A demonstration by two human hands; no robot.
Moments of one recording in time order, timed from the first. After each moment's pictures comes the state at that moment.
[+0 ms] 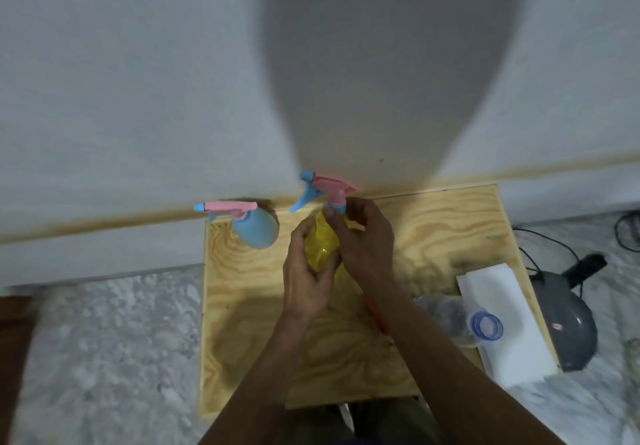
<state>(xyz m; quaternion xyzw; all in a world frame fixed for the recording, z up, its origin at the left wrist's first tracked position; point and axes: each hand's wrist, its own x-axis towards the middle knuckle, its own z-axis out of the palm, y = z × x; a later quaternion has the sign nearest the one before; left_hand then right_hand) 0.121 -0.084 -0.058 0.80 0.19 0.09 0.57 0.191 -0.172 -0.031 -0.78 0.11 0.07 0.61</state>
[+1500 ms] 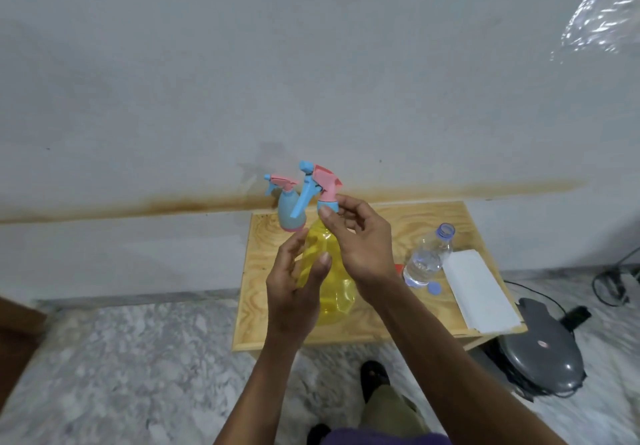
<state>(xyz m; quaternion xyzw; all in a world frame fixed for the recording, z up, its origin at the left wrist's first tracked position) -0.108 -0.093 0.057 0.68 0.13 0.26 0.67 -0.032 -0.179 0.104 -0.64 -0.04 0.05 0.76</state>
